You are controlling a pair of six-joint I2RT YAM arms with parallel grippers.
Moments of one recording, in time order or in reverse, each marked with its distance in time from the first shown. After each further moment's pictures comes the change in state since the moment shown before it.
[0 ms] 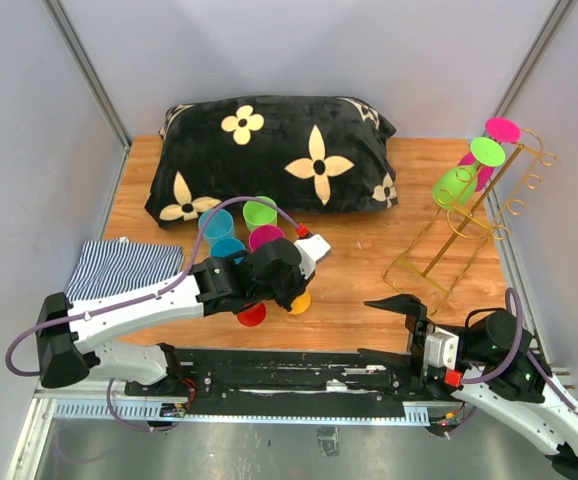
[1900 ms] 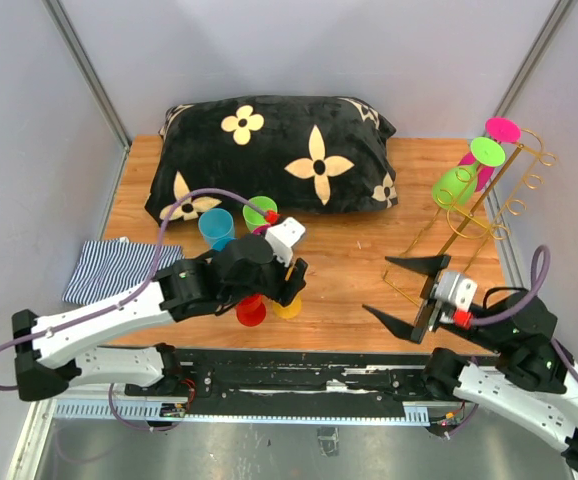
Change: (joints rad) left arm -0.002 -0.123 0.010 -0.021 -0.119 -0.061; right arm 0.000 0.183 0.211 0.004 0.317 0.230
